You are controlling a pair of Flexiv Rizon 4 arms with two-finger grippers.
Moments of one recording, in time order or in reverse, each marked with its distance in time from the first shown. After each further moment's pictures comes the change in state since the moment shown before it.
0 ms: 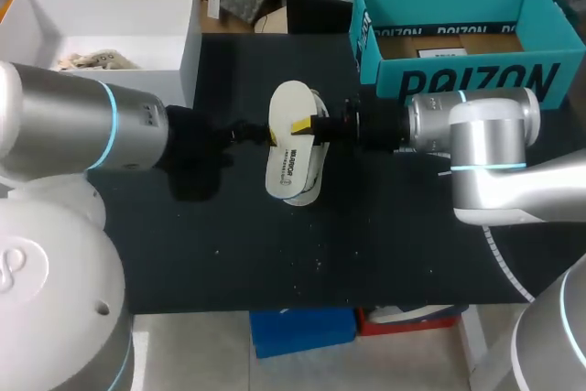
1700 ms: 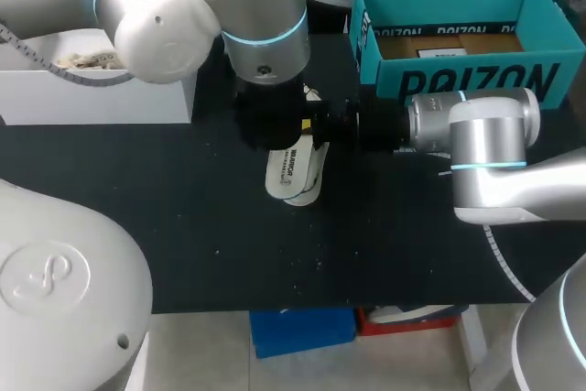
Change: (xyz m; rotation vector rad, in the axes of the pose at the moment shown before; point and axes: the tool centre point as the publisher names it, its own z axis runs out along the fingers) left arm -0.038 -0.005 0.040 0.357 0.589 0.152; right arm 0.000 0.000 0.000 -0.001 0.001 0.000
